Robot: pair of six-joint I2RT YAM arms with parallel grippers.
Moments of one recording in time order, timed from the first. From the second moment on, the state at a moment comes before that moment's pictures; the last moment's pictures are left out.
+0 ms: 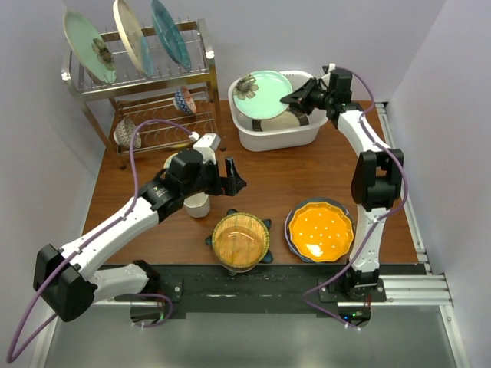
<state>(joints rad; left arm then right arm) -0.65 1.15 0.92 -0.27 0.08 -0.54 0.10 2.14 1.87 -0.13 -0.66 0.96</state>
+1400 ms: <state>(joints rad) -0.65 1.14 0.92 -0.31 0.07 -0.53 0.08 2.46 2.24 -0.47 -0.45 0.83</state>
